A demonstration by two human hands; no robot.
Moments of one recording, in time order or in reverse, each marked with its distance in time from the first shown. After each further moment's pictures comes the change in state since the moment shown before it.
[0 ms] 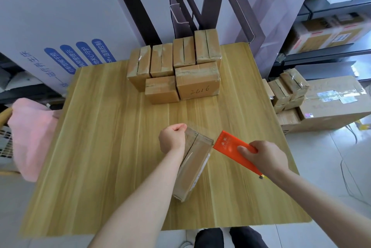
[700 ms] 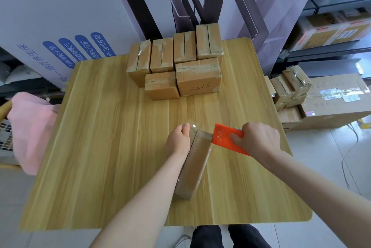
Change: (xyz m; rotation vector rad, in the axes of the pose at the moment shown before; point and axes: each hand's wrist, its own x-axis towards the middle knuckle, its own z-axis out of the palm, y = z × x) left_hand -0.008 -0.015 0.005 0.407 -0.167 0.212; right_hand 0.031 -0.038 -0.016 -0.402 0.119 -0.154
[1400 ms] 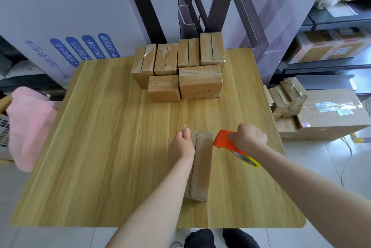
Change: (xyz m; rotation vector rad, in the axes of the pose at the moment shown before) left_hand -0.015 0.001 0.021 -0.215 0.082 -0.219; right_hand 0.020 -0.020 0.000 0.128 -0.239 0.230
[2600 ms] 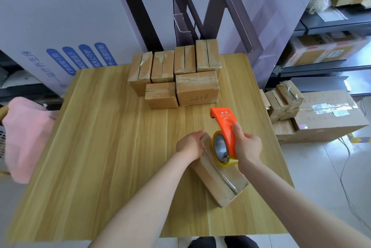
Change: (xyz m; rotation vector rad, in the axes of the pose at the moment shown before) left_hand -0.002 0.054 -0.022 0.572 -0.429 0.545; right_hand -0.019 -0.005 0.019 1.246 0.189 0.255
